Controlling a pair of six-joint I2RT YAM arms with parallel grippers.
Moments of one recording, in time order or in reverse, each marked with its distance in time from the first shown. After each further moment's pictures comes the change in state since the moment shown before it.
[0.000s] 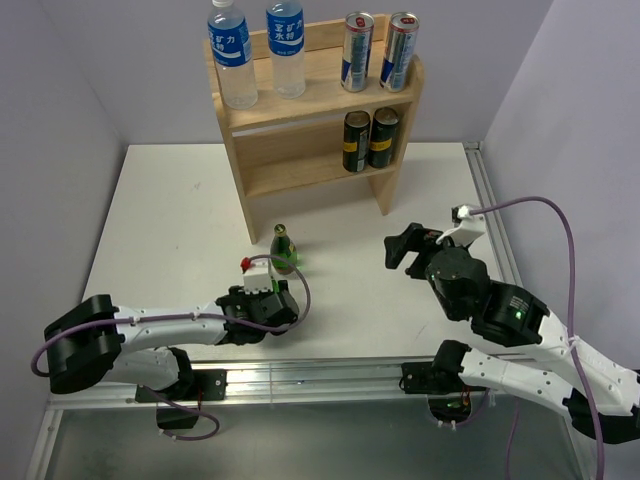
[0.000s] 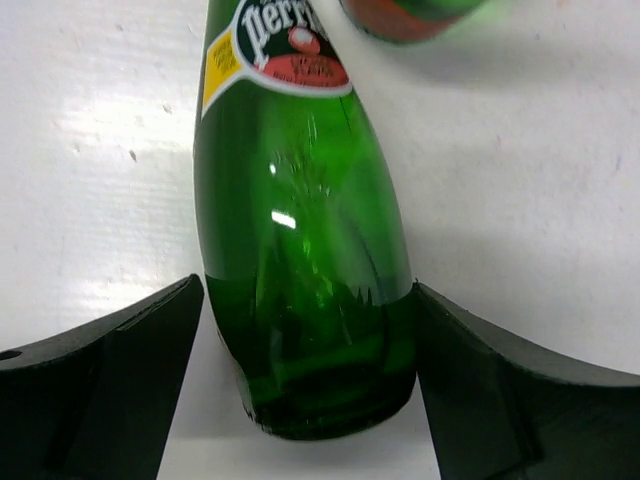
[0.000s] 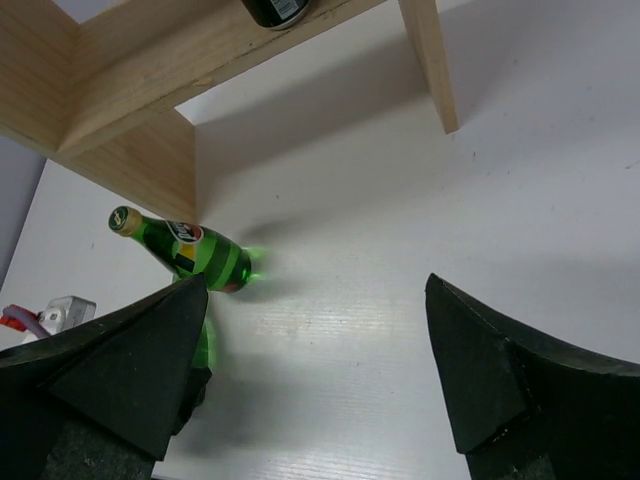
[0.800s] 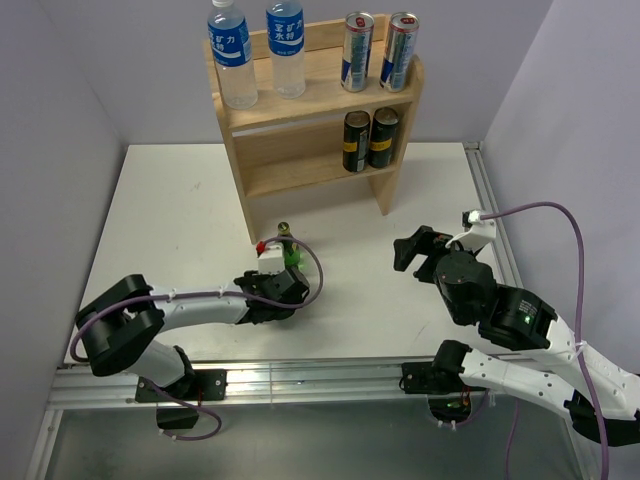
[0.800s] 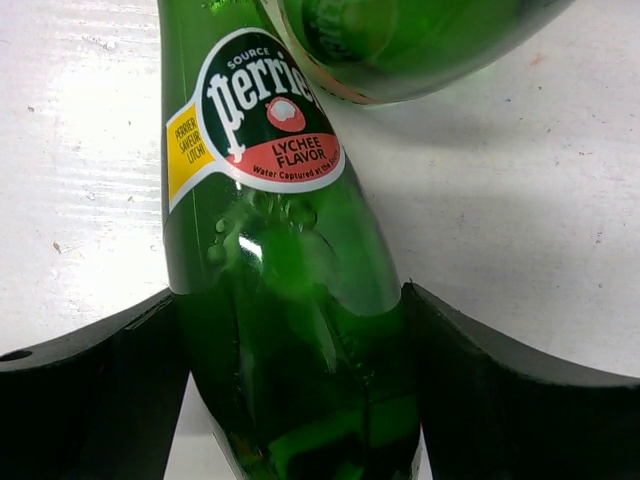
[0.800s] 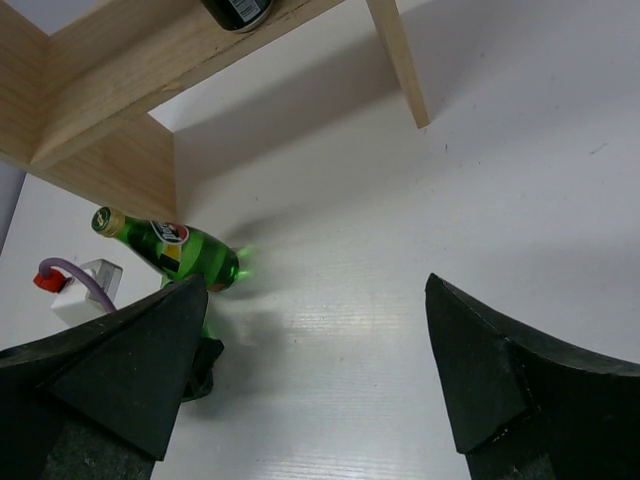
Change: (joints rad) left arm 0.158 0.212 0.120 0.133 0.109 0.166; right arm 0.000 -0.045 0.004 -0.090 0.048 0.053
